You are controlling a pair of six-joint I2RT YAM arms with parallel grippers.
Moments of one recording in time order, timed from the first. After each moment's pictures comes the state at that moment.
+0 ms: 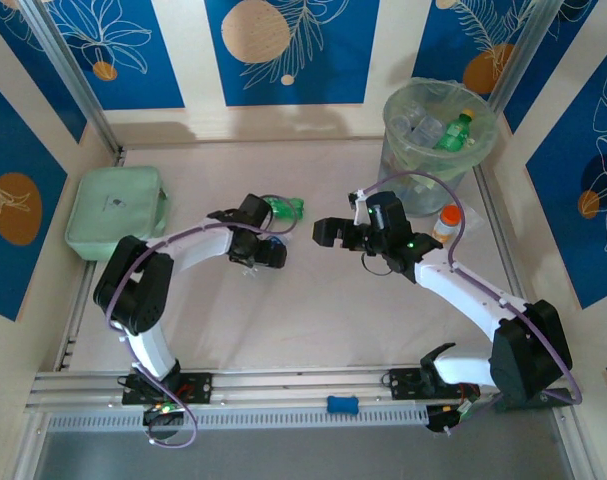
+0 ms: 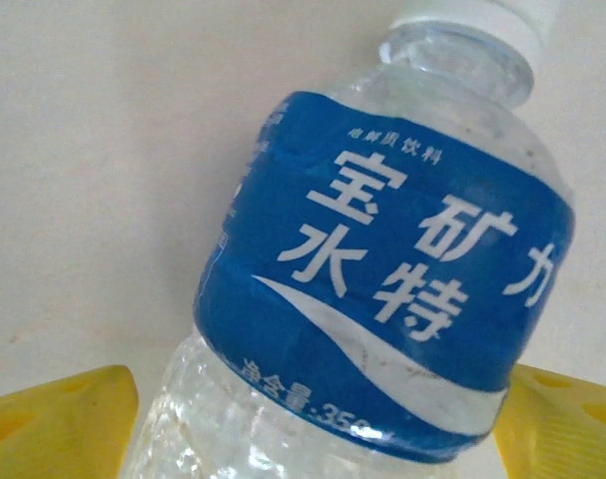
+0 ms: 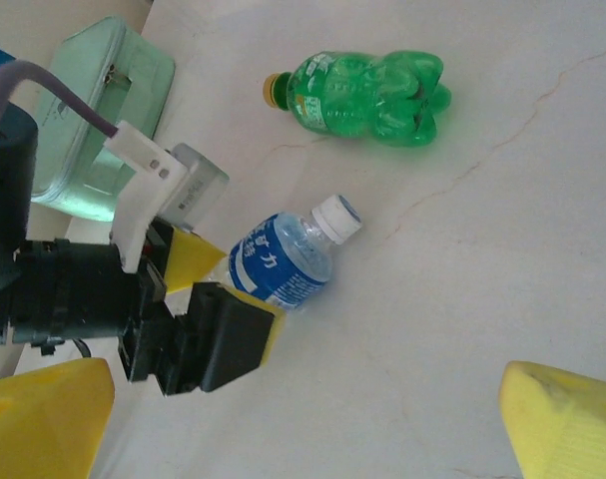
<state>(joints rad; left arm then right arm) -0.57 1.76 1.14 -0.59 0.06 -0.29 0.51 1.26 0.85 -0.20 -0.29 0.56</state>
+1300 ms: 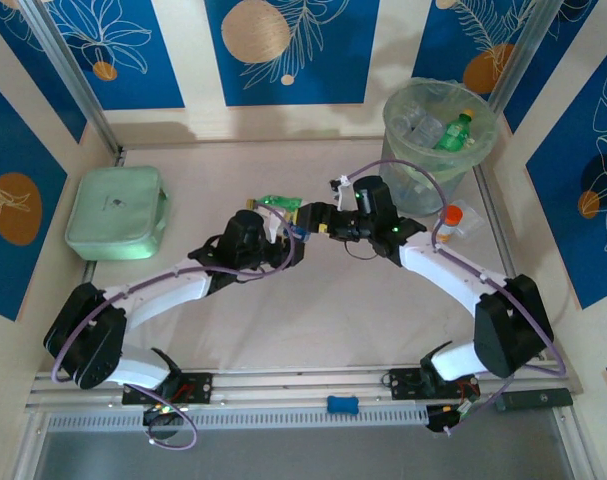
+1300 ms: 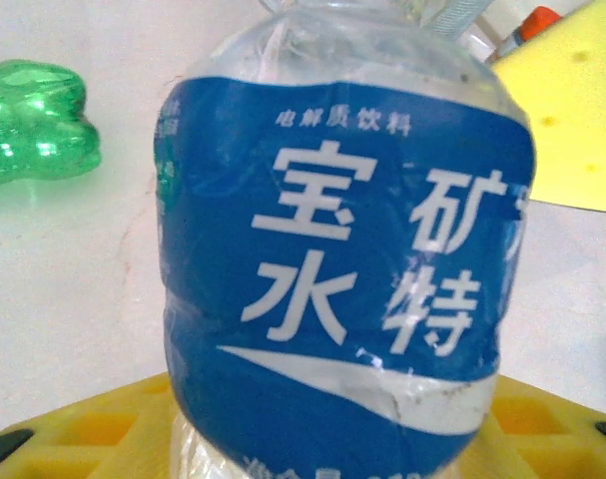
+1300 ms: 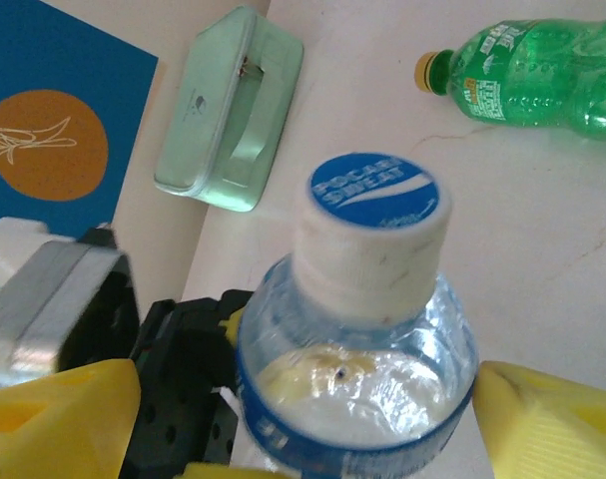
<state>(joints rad) -0.71 1.39 0.81 0.03 0.20 -0.36 0.54 1.42 0.98 -0.09 -0.53 0.74</state>
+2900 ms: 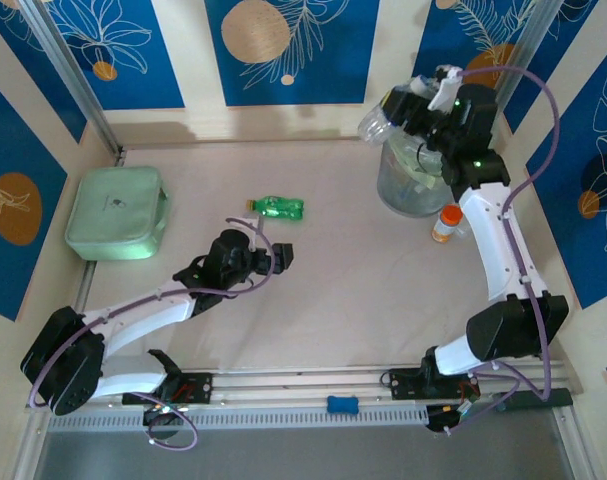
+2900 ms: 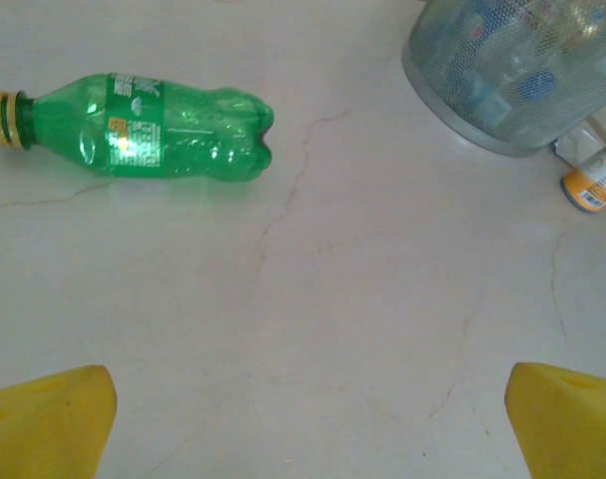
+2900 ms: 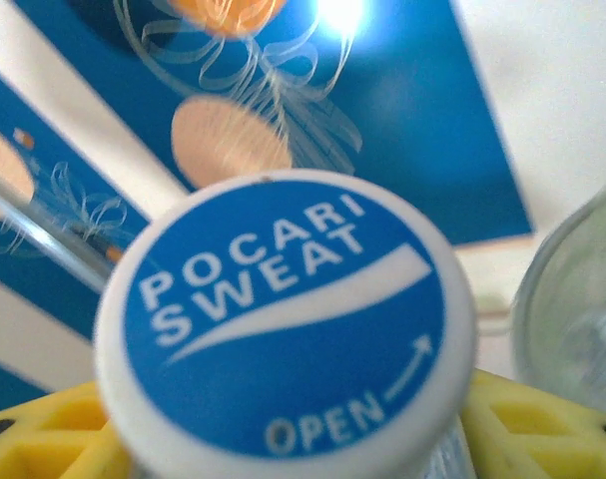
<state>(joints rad) -0.73 1.23 0.62 0.11 -0.11 -0.50 0.07 1.48 1.63 -0.27 -0.36 0.50</state>
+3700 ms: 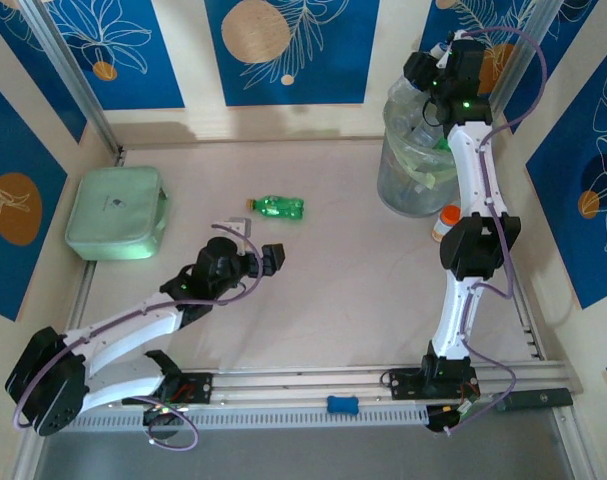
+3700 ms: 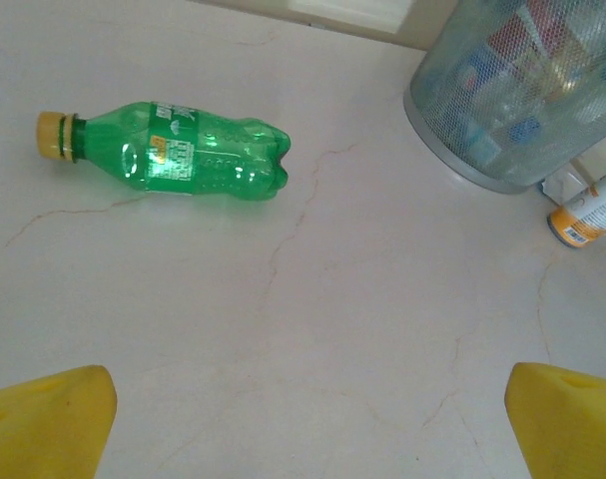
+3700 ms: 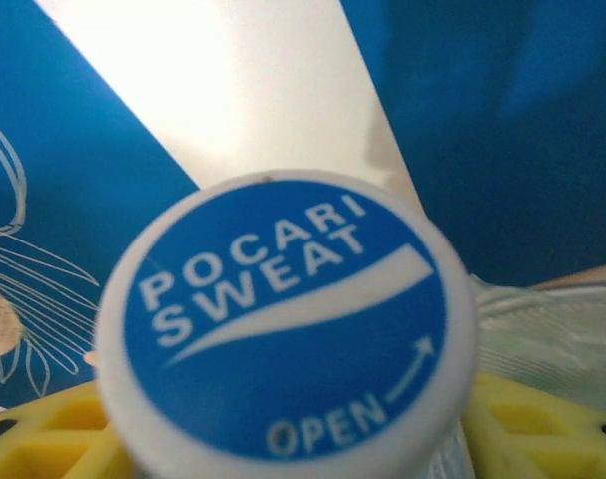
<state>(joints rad) -0.73 1.09 0.55 0.10 -0.16 -0.53 -0.02 2.12 2.36 -0.52 -0.11 0.45</state>
